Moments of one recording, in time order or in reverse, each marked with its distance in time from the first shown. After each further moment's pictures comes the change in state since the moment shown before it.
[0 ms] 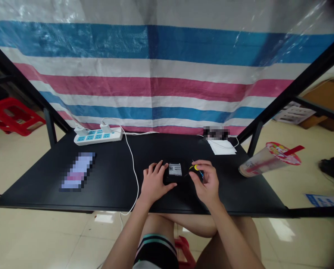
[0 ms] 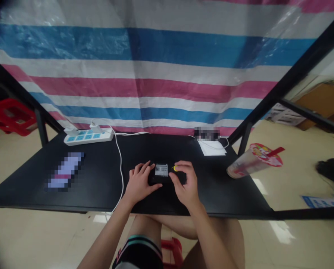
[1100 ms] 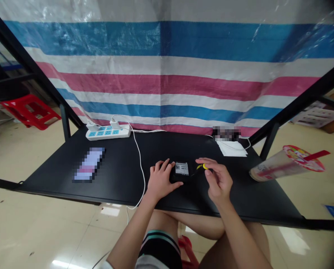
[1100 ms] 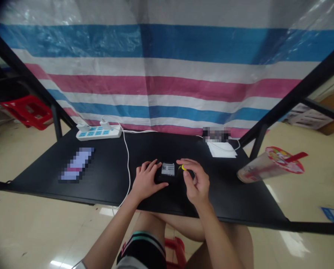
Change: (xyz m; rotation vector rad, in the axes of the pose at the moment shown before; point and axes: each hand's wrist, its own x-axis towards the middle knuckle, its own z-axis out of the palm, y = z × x) left_hand 0.000 0.000 -0.001 -0.032 -0.004 0.000; right_hand 0.013 -0.003 0.002 0.129 -0.020 -0.053
